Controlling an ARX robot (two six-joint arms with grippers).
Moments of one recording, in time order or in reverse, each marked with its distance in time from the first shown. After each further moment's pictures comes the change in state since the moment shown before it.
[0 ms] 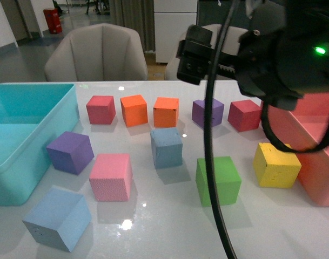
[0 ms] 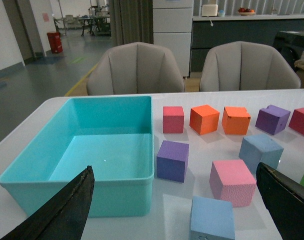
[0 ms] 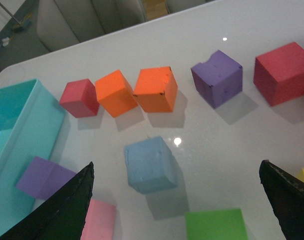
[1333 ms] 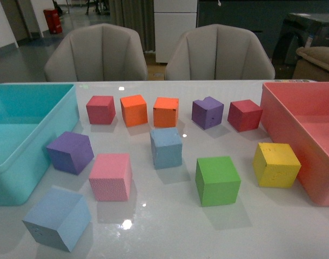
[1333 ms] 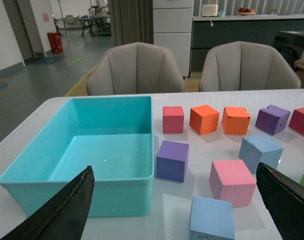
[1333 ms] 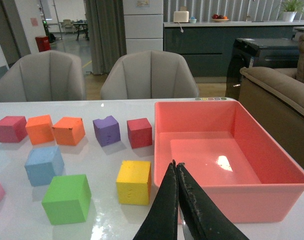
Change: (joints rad) left arm 0.000 0.000 0.000 0.000 0.000 0.000; right arm -0.421 -1.522 -0.978 -0.100 -0.155 -0.446
